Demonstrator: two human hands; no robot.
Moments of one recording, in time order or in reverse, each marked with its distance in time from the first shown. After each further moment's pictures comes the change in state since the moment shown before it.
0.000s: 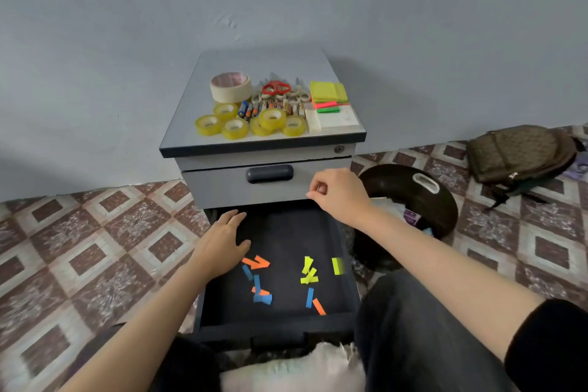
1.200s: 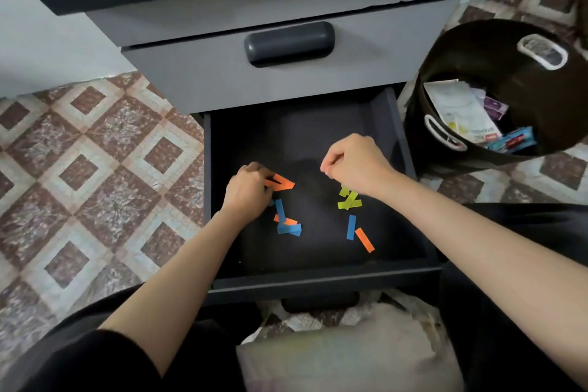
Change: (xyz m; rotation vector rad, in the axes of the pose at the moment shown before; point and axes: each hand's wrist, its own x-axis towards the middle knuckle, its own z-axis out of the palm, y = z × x) left_hand 0.092 -0.079 0.156 0.009 -0.108 -0.029; right_hand 0.015 0.050 0.171 0.201 -0.379 0.453
